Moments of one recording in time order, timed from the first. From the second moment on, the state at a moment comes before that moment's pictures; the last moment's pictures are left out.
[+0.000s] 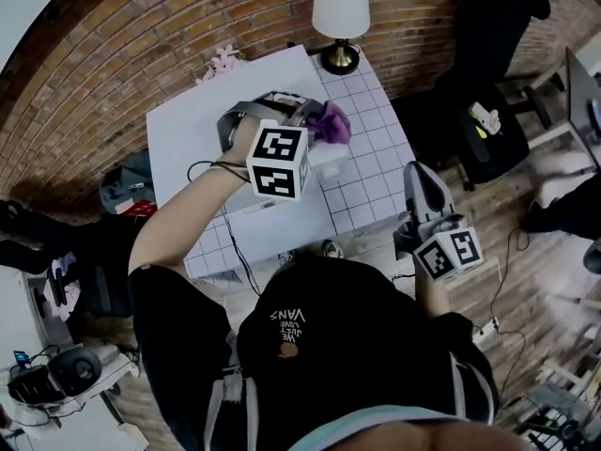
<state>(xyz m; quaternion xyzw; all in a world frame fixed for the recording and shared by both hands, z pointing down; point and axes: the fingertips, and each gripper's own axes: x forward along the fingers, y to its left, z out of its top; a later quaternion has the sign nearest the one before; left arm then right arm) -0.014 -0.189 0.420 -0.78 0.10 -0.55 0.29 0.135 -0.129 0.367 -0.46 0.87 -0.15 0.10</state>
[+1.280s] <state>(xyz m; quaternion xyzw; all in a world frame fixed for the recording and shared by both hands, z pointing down) -0.327 -0.078 0.318 -0.88 0.41 -0.21 0.14 -0.114 -0.071 0.352 -0.41 0.90 -0.12 0.11</state>
